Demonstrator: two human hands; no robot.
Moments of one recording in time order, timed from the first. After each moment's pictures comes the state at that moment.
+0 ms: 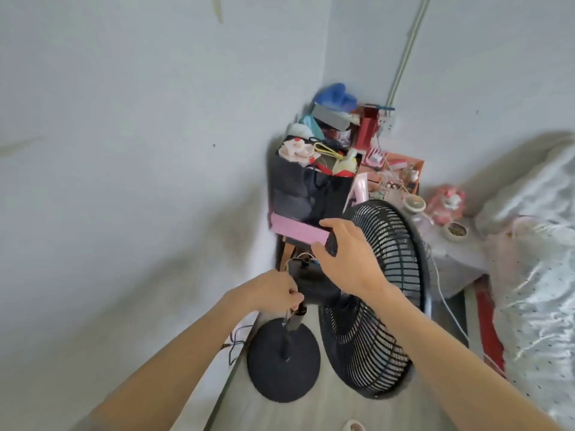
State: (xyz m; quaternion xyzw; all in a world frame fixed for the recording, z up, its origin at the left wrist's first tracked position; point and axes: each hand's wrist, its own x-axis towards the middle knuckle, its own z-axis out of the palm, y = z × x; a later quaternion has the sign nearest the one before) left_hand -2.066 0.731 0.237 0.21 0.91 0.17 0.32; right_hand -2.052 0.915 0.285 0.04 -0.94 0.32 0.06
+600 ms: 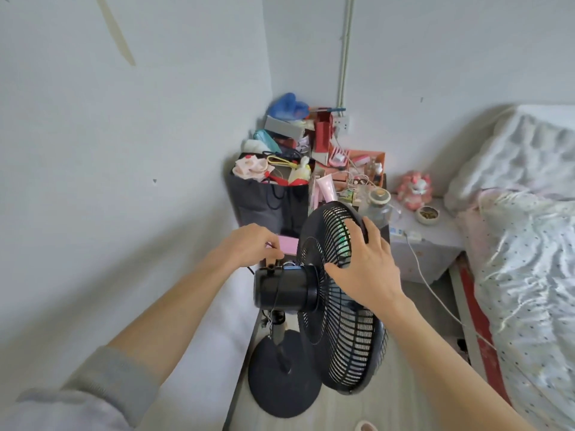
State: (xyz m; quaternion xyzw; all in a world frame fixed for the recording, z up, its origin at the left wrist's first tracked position) left_hand -2.168 0.790 0.277 0.27 0.95 0.09 0.13; right_hand -2.019 1.008 0.295 -0.14 -0.96 0.23 0.04
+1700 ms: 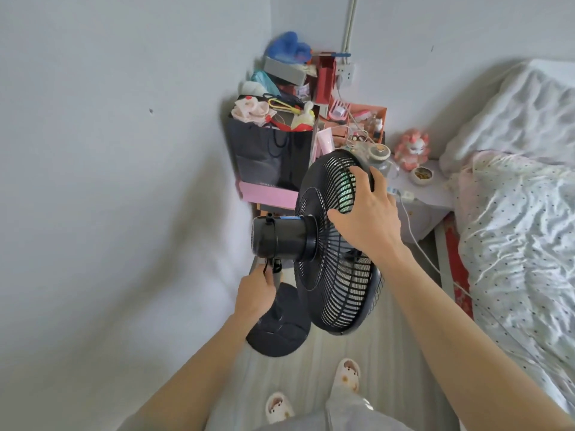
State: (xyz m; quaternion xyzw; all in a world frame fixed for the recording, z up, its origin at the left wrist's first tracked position) left_hand -1.999 0.762 0.120 -0.01 0.94 0.31 0.15; right_hand -2.004 0.978 0.300 -0.18 -0.95 0.24 0.07
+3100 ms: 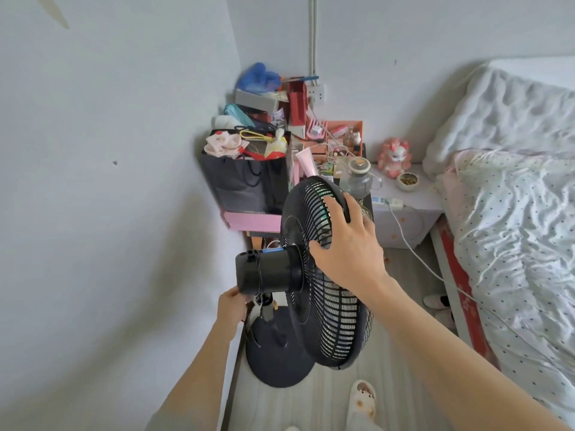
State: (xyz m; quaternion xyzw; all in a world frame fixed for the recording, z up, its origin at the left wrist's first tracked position) left_hand -2.059 0.762 0.112 -0.24 0.78 0.53 0.20; right_hand -1.995 0.996 0.289 -0.16 -0.95 0.25 0.08
